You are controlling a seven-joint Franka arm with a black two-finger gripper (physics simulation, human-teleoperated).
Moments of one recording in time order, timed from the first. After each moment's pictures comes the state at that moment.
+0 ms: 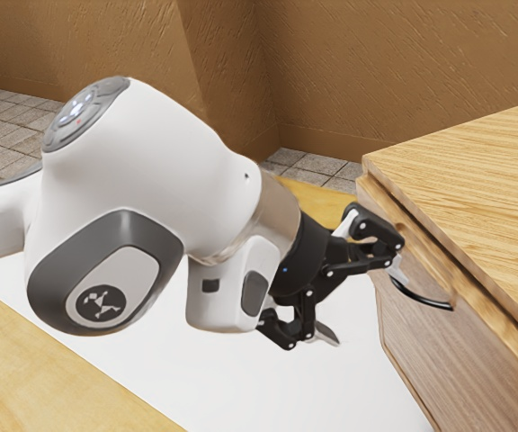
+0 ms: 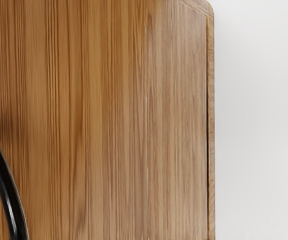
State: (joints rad) arm -0.68 -0.35 0.16 -2.08 0.05 2.32 1.66
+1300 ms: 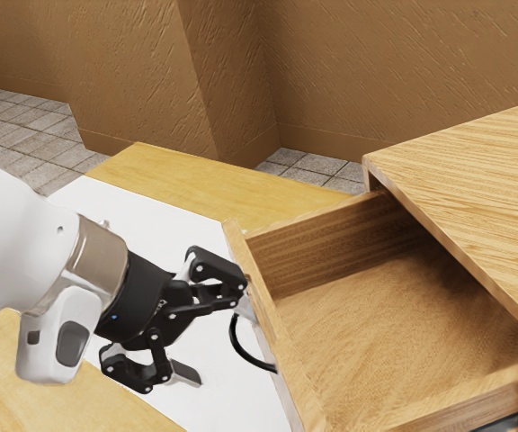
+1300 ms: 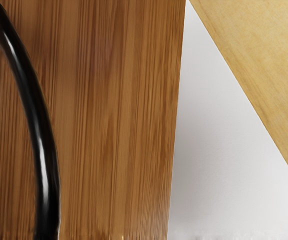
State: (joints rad) arm -0.53 -0.77 0.12 -2.41 0.04 2.23 1.66
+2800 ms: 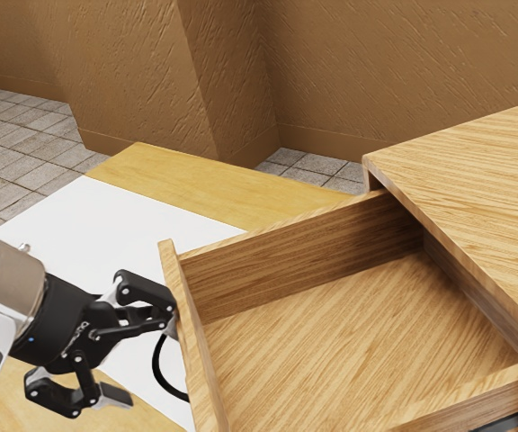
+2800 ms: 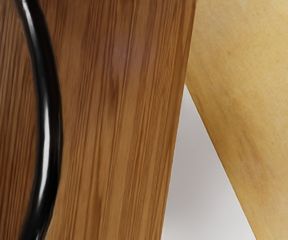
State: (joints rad) arm -0.43 -0.98 0.11 -2.53 -0.01 2.12 1.67
